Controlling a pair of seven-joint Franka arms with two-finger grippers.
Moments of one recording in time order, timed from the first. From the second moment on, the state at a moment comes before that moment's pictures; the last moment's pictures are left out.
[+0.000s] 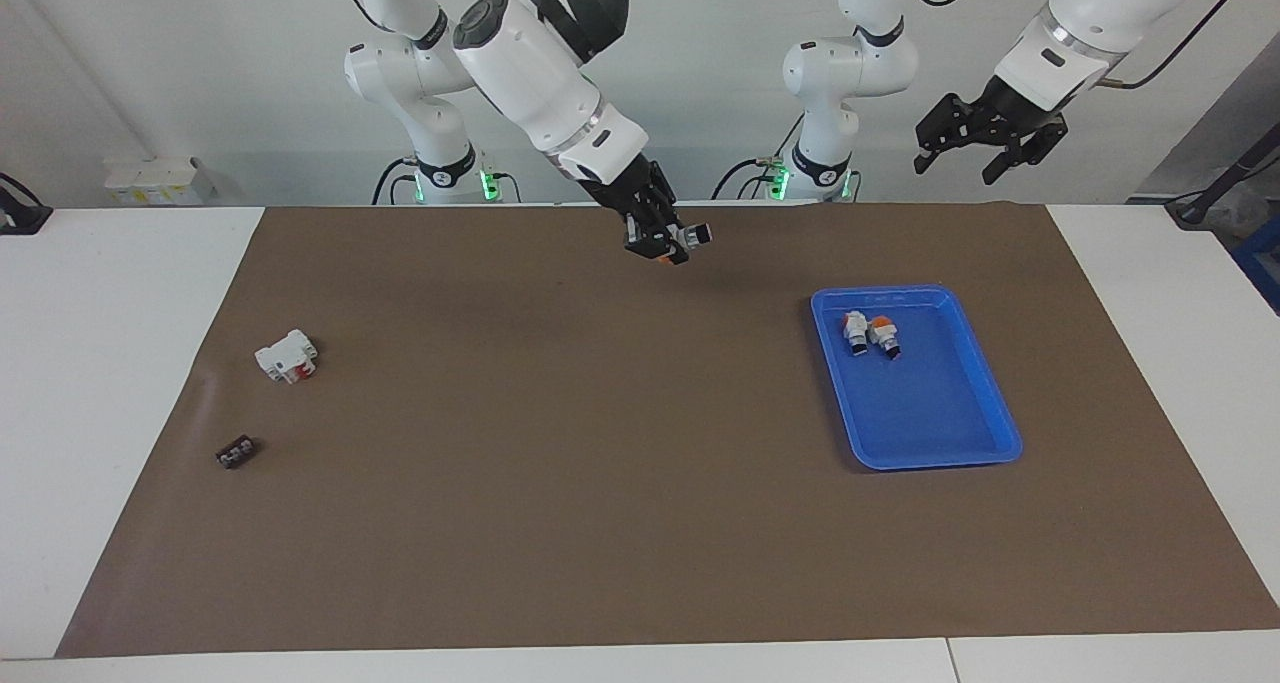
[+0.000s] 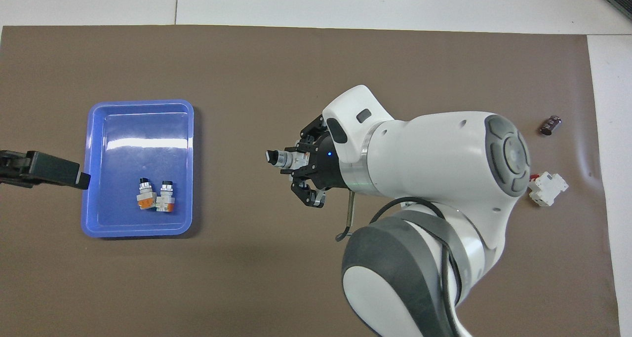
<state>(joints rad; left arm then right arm) -0.01 -0.08 -0.06 -1.54 -0.23 1.34 0.00 0.26 0.07 0.33 -1.78 0.55 2.26 -1.08</state>
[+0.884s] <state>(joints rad) -0.02 -0.12 -0.08 -1.74 -0.74 1.60 -0.35 0.41 0.08 0.33 -1.78 0.54 2.42 -1.00</state>
